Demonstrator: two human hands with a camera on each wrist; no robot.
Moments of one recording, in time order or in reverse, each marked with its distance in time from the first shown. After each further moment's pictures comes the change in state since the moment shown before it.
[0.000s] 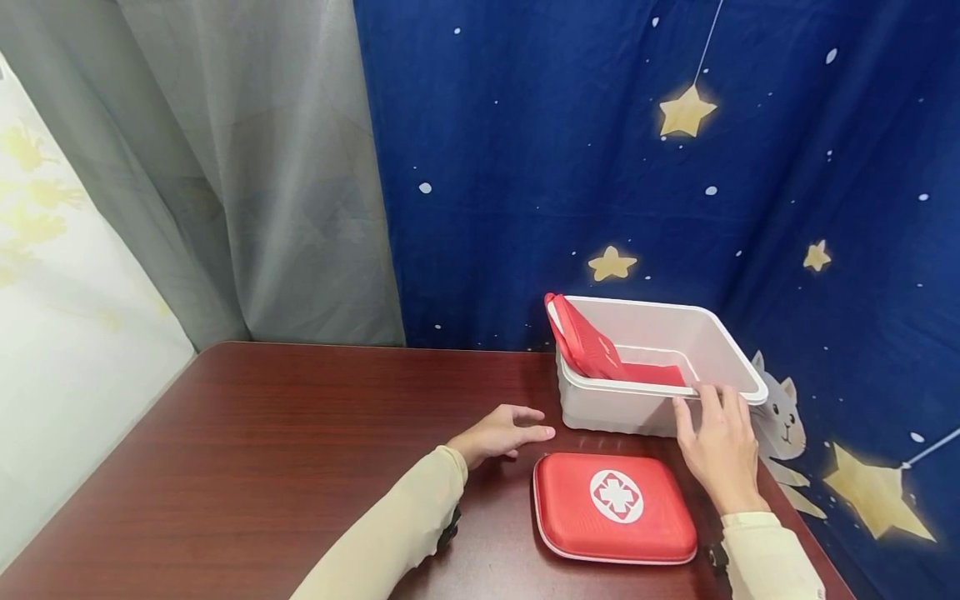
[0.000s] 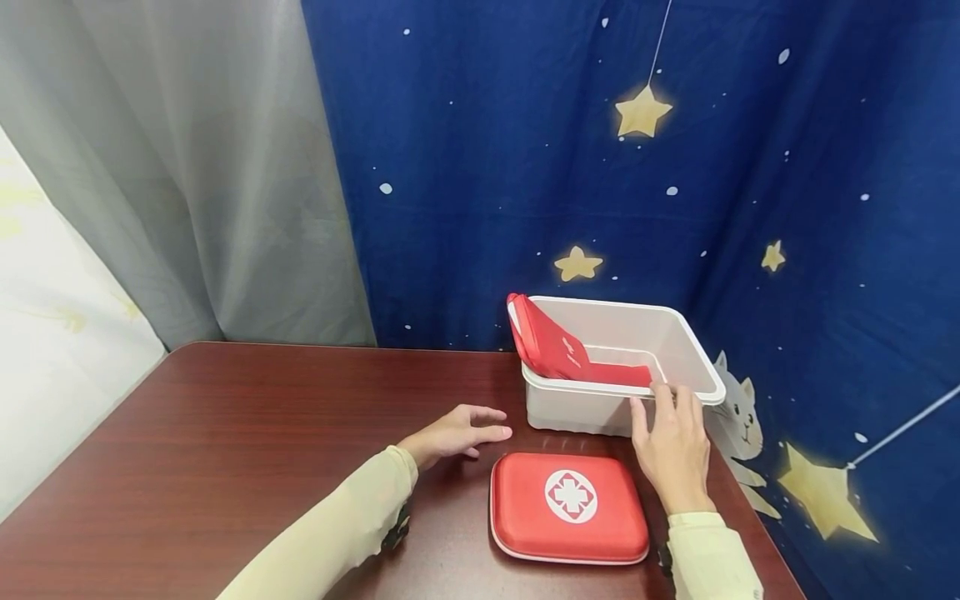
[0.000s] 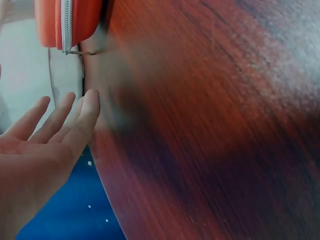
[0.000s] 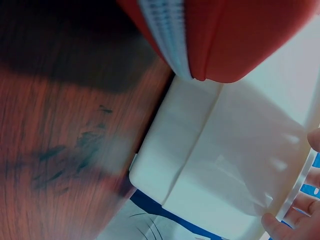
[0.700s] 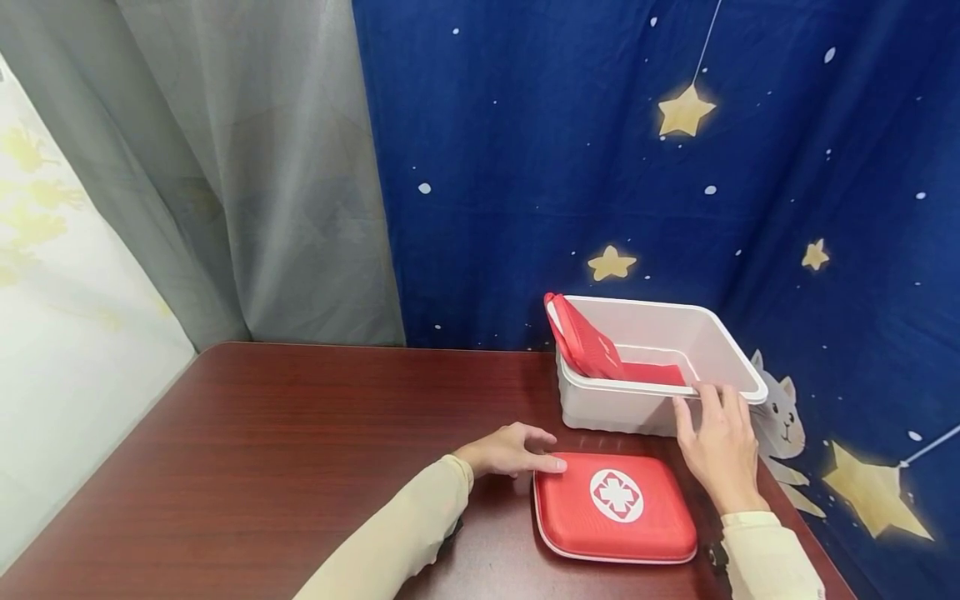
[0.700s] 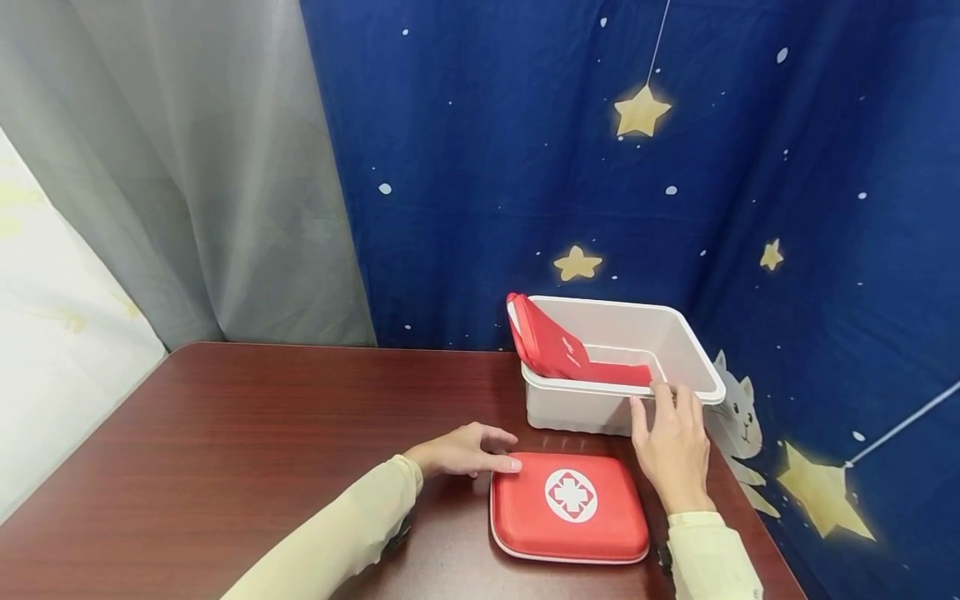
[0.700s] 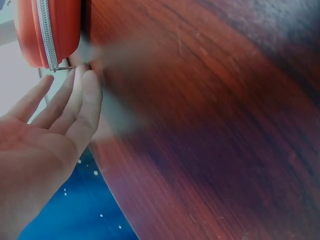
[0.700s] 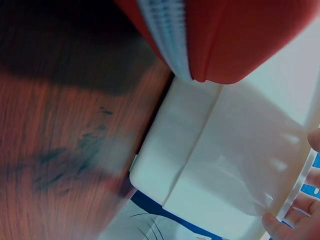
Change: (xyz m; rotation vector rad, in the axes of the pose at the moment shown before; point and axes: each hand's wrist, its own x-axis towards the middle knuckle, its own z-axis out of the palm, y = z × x) left_hand -0.009 -0.001 0.010 0.212 -0.150 0.017; right_hand 0.000 0.000 -0.001 -0.002 0.006 0.001
